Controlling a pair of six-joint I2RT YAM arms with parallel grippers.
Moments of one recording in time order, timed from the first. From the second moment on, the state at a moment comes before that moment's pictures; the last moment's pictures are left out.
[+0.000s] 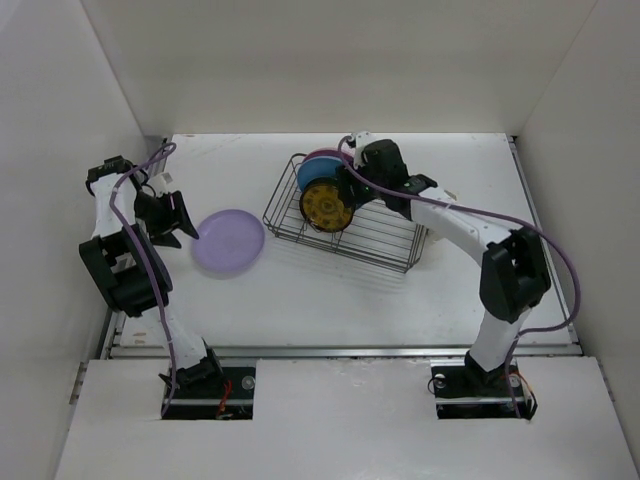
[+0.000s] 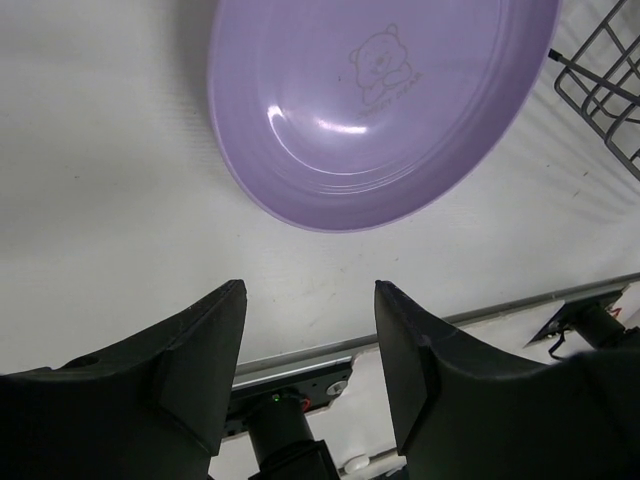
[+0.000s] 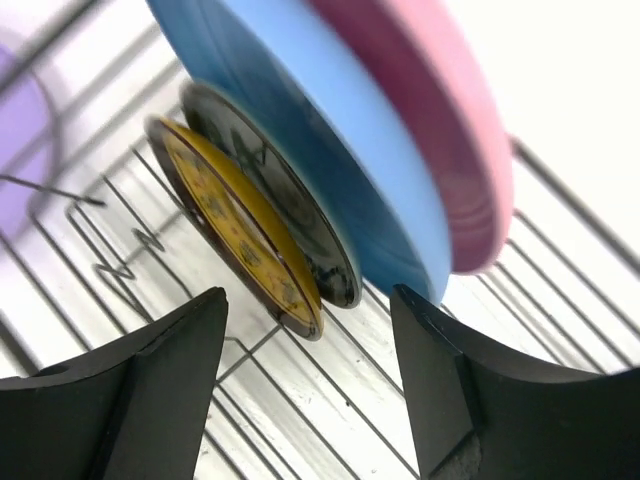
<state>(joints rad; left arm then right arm) 0.42 1.84 1.59 -1.26 0.43 0.12 0.56 1.82 1.47 -0.26 -0.02 0.09</state>
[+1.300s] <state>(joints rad) 0.39 1.83 1.59 -1.28 0.37 0.13 0.59 1.76 1.49 -0.27 0.09 -0.04</state>
